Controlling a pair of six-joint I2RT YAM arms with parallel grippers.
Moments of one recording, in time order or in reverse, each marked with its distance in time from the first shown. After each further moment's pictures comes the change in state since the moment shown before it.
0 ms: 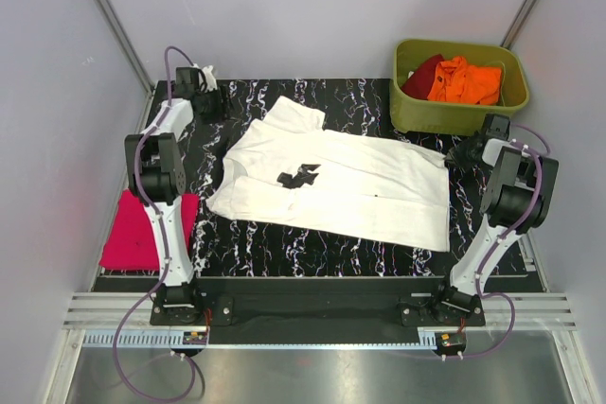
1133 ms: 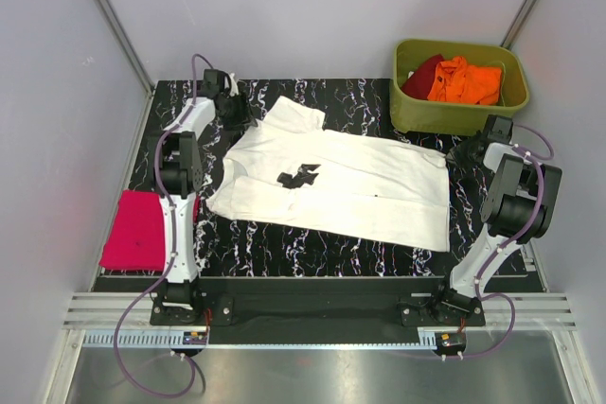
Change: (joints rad) left arm -0.106 0.183 0.210 -0.163 -0.078 -0.093; right arm 0.001 -0.107 -0.084 0.031 -0.008 0.014
